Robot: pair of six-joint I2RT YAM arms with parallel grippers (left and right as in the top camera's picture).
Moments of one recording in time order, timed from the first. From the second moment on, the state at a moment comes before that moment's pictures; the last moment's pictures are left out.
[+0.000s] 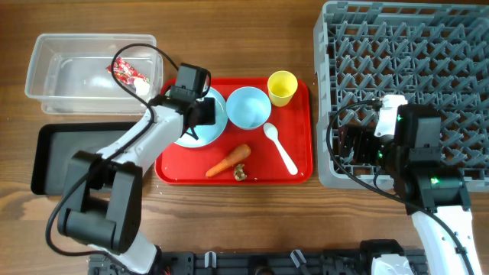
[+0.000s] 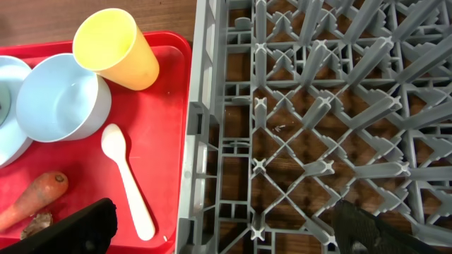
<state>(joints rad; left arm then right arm) -0.31 1.78 1.07 -0.41 -0.04 -0.27 0.04 0.96 0.86 -0.79 -0.10 0.11</state>
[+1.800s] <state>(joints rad) 0.09 1.31 1.07 -0.87 0.17 -0.40 0.03 0.96 0.86 -0.80 -0.10 0.11</state>
